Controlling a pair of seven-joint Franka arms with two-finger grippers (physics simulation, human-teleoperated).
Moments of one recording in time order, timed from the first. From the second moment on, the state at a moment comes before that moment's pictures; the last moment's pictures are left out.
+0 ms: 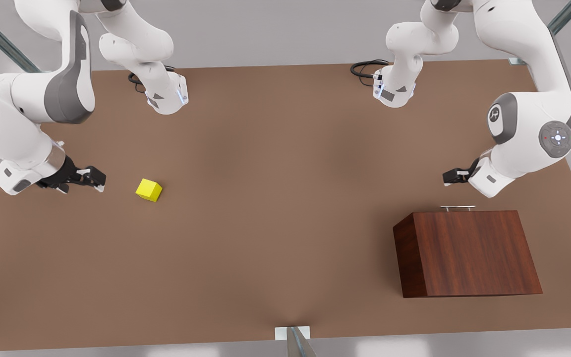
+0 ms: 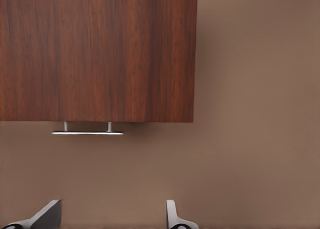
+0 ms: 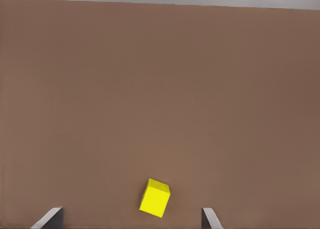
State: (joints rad) left arm -0.08 0.17 0.06 -1.62 -0.03 1.67 0.00; right arm 0.07 0.11 -0.05 -1.54 -0.02 1.68 -0.02
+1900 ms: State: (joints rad) left arm -0.05 0.09 0.21 -2.42 -0.03 2.87 -1.24; right arm 0.00 0.29 -0.05 -2.34 0.09 2.35 0.25
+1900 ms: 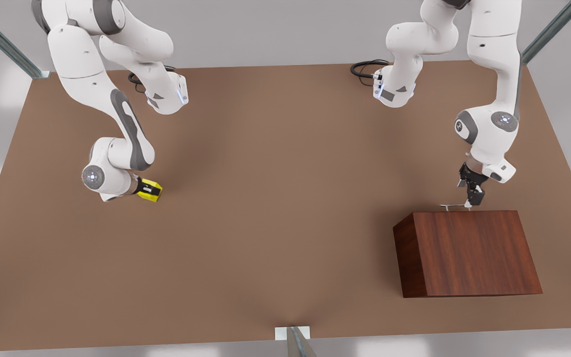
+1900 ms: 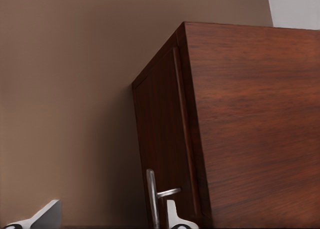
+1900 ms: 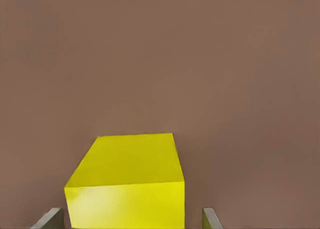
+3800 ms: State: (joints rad) left arm -0.05 -0.03 0.18 -2.42 -0.03 2.42 -1.24; right arm 0.87 0.99 0.19 -1.00 0.12 2.05 1.82
